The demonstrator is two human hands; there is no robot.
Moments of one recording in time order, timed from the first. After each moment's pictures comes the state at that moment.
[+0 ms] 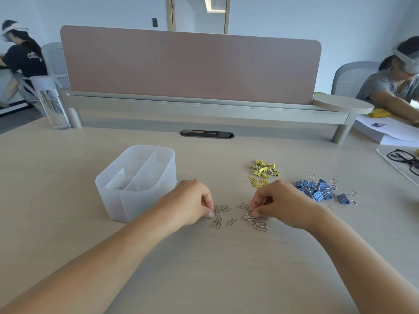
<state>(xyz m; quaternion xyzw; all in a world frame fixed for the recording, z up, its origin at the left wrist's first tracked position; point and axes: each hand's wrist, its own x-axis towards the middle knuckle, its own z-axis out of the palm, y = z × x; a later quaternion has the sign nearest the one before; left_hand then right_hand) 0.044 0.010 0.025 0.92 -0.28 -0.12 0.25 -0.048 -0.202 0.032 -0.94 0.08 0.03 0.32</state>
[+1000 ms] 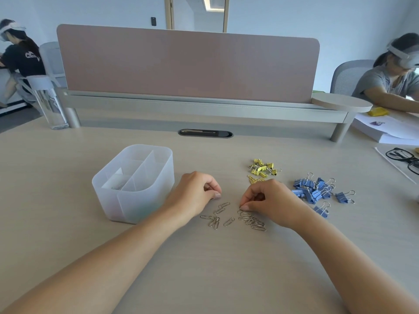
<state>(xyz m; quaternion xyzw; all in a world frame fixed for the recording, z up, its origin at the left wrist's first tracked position) 0.054 -0.013 0.009 0.90 -0.25 -0.04 0.37 -0.038 -0.197 0.019 -0.93 0.08 -0.03 0.35</state>
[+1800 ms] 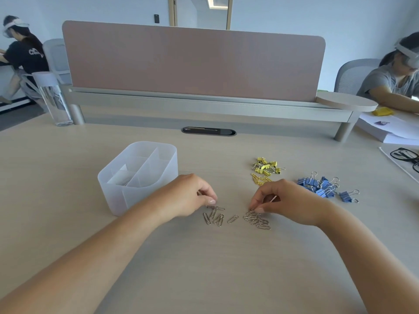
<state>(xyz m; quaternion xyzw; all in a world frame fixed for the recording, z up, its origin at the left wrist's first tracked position) 0.050 0.020 0.031 0.90 -0.32 -0.14 0.26 -0.051 -0.214 0.034 -0.94 0.01 0.05 0.33</state>
